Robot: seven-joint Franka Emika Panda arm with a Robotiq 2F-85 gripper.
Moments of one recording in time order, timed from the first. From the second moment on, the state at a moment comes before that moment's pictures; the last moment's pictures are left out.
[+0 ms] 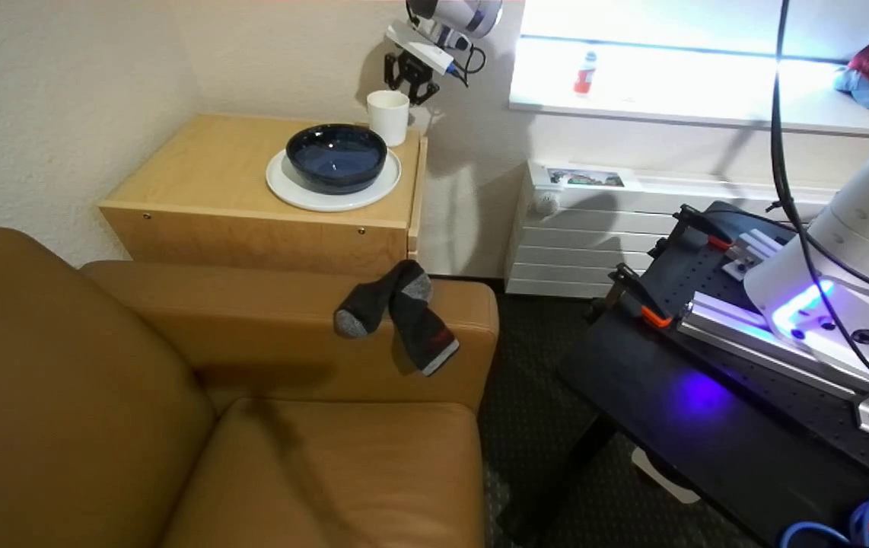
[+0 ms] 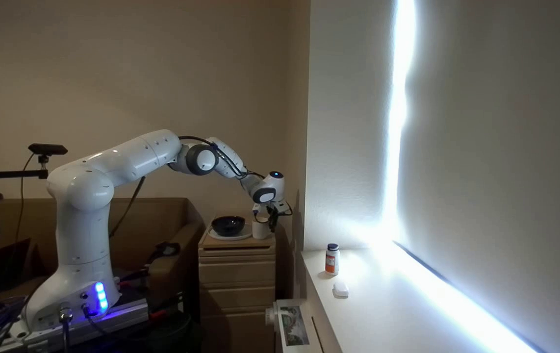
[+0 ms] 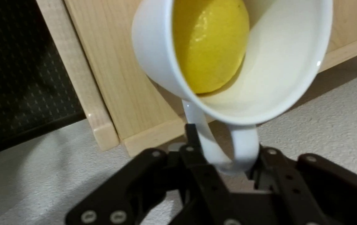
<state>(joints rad) -0.03 1.13 0.02 -1.10 0.46 2.50 0.71</state>
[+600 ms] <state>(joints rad) -0.04 1.13 0.04 -1.10 0.46 2.49 0.71</state>
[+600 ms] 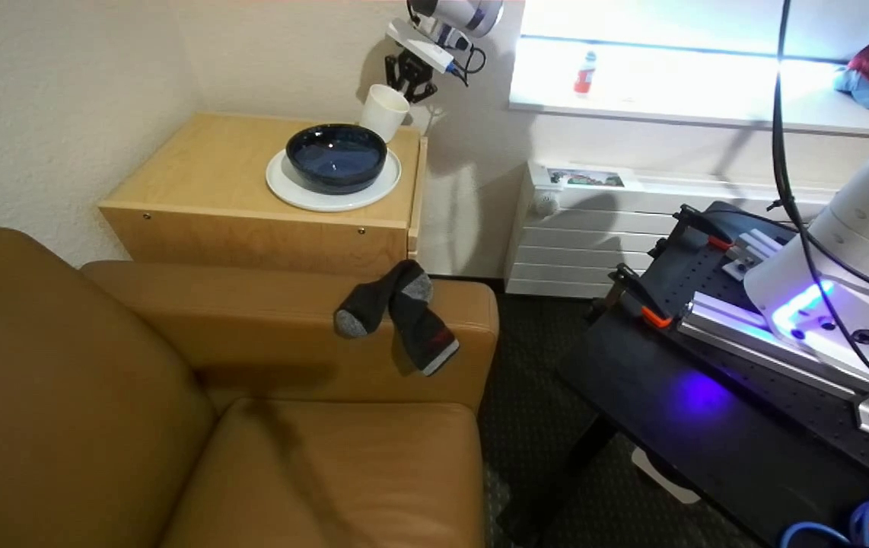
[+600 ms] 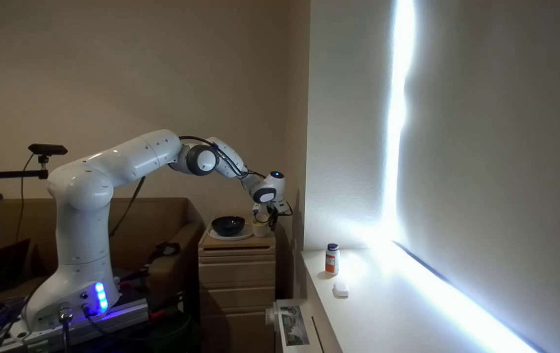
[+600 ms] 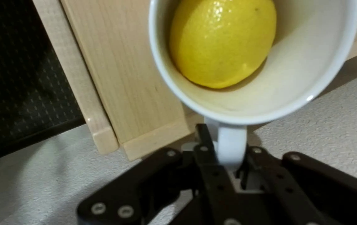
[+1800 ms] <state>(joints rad) 0.36 0.79 -0.19 -1.21 -0.19 2.07 0.99</state>
